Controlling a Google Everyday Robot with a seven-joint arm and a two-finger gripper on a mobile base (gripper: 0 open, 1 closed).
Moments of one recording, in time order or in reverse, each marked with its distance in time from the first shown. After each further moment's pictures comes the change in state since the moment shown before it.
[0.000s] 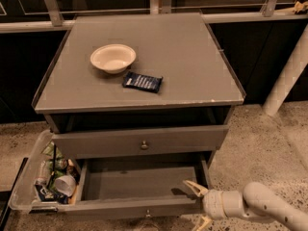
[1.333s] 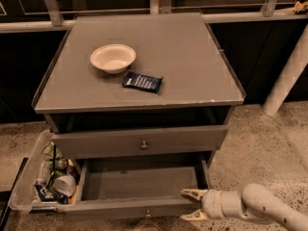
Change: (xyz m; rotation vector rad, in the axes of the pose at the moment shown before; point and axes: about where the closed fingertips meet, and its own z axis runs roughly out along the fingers) arm 0.004 -0.003 0.005 0.033 0.031 0.008
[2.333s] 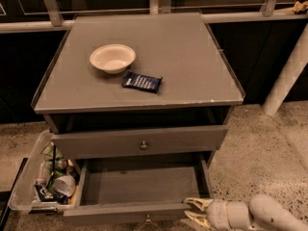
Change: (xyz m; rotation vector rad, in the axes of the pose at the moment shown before) arm -0.001 0.038 -0.010 -0.016 -0.050 0.011
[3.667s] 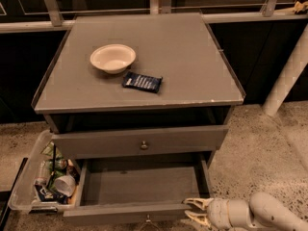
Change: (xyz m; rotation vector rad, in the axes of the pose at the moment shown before) arm -0.002 -0.006 -0.005 0.001 -0.007 -0.001
